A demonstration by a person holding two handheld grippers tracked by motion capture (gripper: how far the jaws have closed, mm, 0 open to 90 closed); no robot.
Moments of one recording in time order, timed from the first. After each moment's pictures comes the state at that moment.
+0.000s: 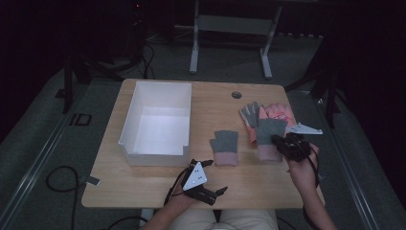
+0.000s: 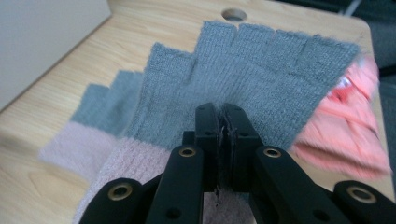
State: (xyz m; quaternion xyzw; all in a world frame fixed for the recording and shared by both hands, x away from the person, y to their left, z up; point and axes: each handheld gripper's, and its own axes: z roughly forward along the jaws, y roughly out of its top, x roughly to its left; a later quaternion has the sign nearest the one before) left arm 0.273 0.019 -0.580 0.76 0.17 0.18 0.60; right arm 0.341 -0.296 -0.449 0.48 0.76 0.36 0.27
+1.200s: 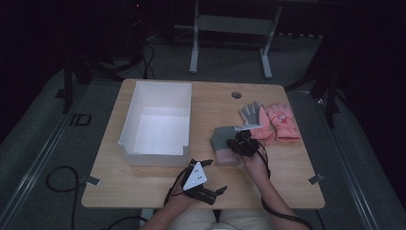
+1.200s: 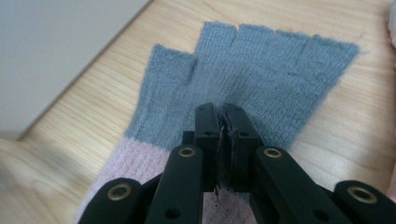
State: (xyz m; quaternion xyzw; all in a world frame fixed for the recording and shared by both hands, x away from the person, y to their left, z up) left arm 0.273 0.019 -0.580 0.76 0.17 0.18 0.60; right arm 0.393 -0.185 -0.524 0.45 0.81 0.34 0.16
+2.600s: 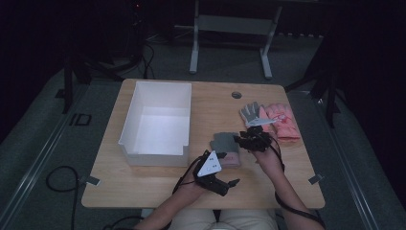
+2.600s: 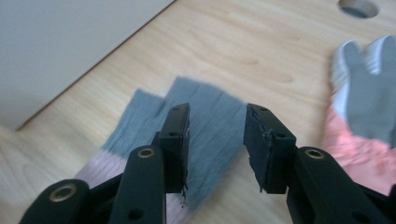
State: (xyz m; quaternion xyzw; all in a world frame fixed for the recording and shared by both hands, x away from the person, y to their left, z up) left arm 0.298 -0.017 -0.539 0.80 0.16 0.15 0.56; right arm 0.401 -0.220 -0.492 0.41 0.82 0.36 0.18
